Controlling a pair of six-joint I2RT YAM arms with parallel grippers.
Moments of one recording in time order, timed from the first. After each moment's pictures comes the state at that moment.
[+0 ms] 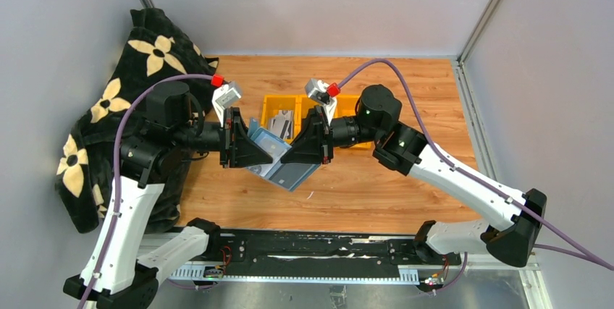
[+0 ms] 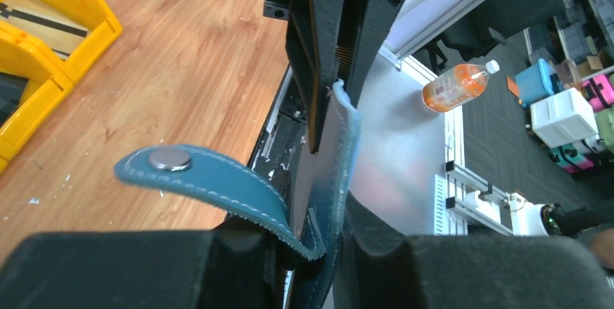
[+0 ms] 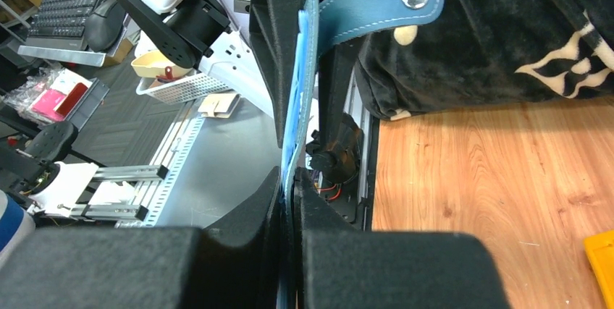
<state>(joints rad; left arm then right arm) -0.32 0.93 1.39 -0.91 1.09 -0.15 0.93 1.23 1.23 0.05 -0.85 0.36</state>
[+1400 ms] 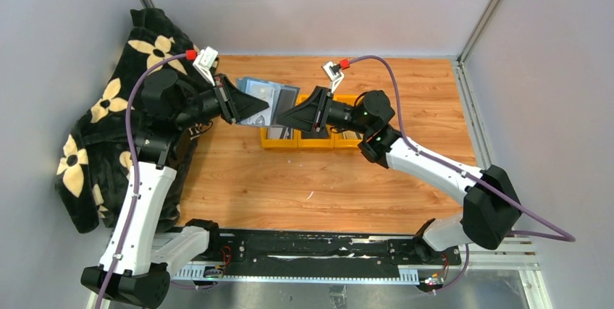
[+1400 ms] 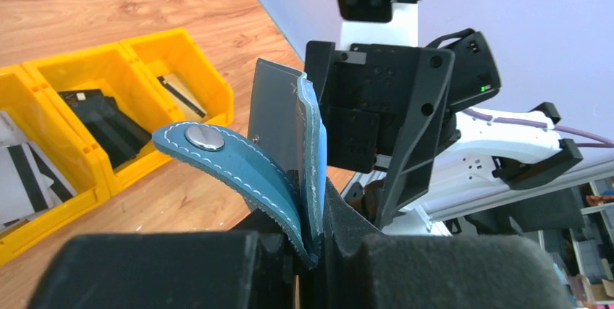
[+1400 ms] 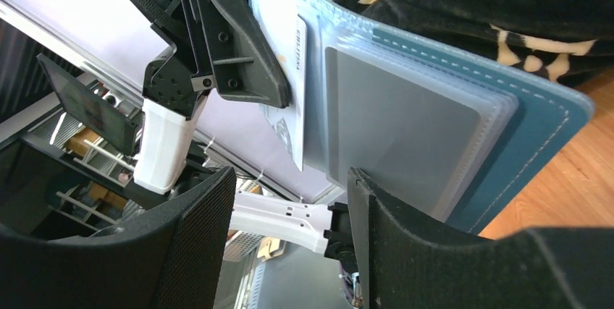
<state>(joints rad) -0.16 0.97 1.22 -0.38 0.85 -0.60 0.77 1.40 1.02 0.71 -0.63 1.03</state>
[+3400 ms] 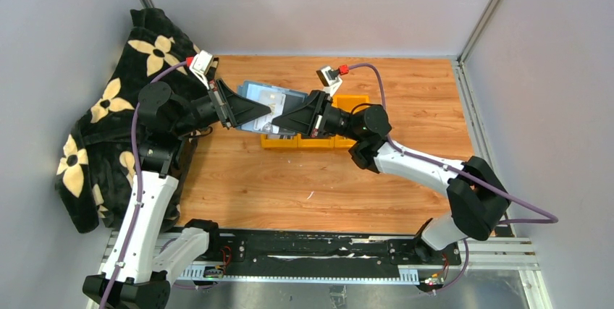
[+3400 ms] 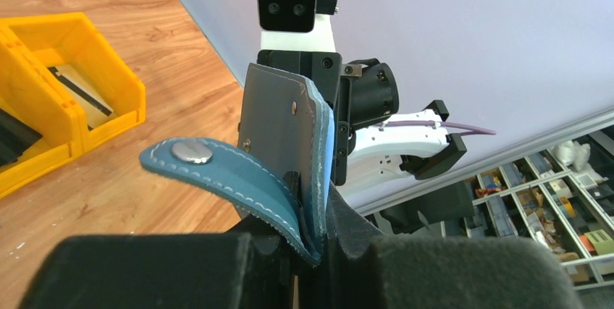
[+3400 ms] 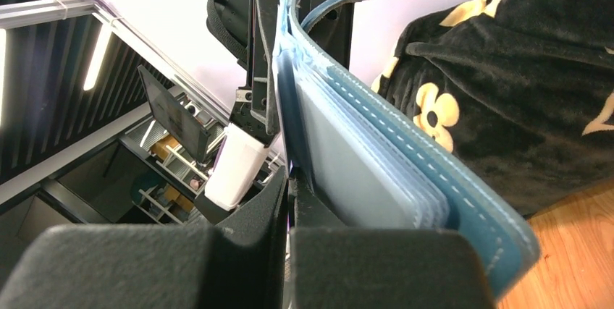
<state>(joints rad) -0.15 0.89 1.10 -0.12 0.97 -0.95 0.82 1.49 0.97 1.10 -0.60 1.26</state>
